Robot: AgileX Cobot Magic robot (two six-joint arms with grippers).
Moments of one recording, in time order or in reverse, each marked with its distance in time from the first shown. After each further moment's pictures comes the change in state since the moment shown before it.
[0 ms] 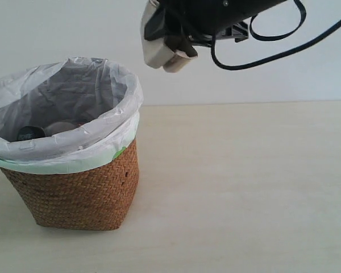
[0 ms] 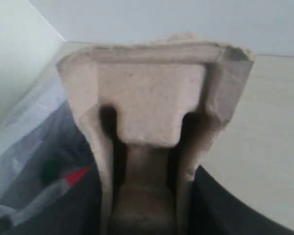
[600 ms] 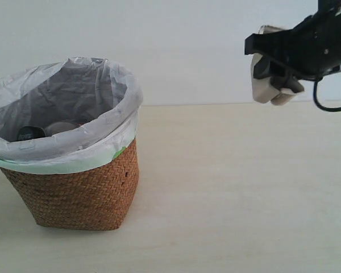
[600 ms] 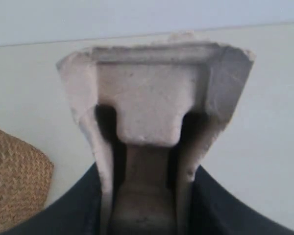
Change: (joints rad) left arm 0.000 0.000 0.000 0.000 0.000 0.000; right arm -0.231 -0.135 0.321 -0.319 -0.100 0.172
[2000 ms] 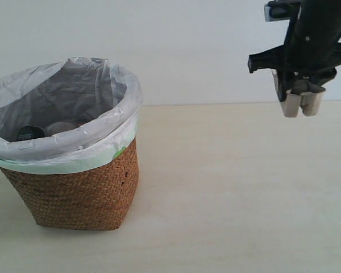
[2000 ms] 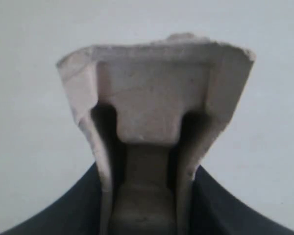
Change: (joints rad) left arm 0.000 0.000 0.000 0.000 0.000 0.000; right arm 0.002 0.335 -0.525 -0.421 0.719 0.240
